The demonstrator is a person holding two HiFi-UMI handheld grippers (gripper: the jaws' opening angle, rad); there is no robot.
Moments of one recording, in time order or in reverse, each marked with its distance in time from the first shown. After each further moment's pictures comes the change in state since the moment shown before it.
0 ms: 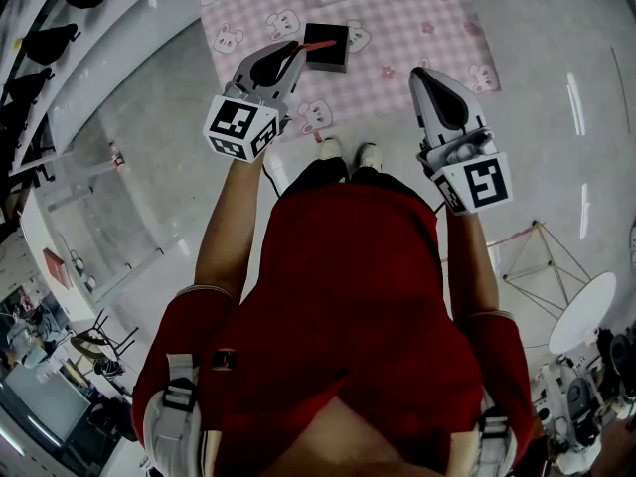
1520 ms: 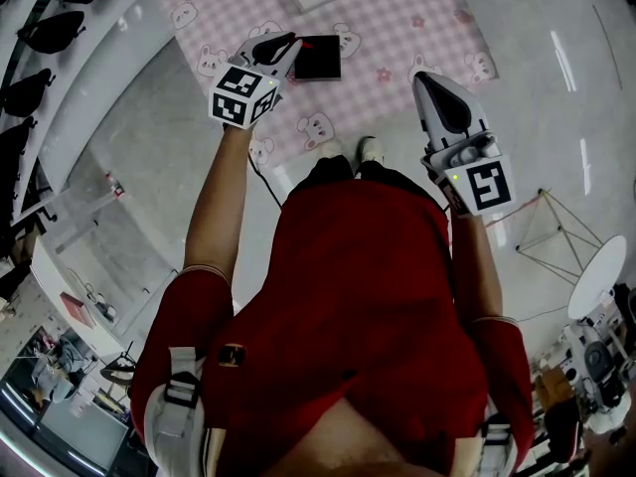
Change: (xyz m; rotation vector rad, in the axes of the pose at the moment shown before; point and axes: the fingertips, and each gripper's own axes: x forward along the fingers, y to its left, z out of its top) left arm 0.087 0.058 -0.068 0.067 0.277 -0.205; right arm 0.024 -0.024 -0.020 0.027 0.101 -0.142
